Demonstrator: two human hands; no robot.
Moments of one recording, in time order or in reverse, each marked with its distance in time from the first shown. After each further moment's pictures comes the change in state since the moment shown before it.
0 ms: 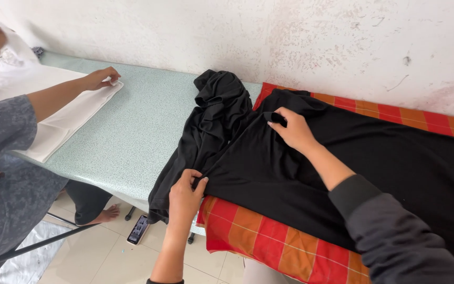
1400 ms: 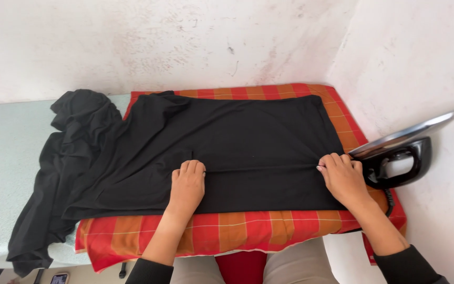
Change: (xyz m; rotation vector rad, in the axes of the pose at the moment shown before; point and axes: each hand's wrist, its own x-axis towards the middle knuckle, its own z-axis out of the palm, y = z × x) left_hand -0.089 0.116 0.239 0.634 -0.101 1.006; right_hand -0.391 0.205 -0.265 -1.081 0.048 0.484
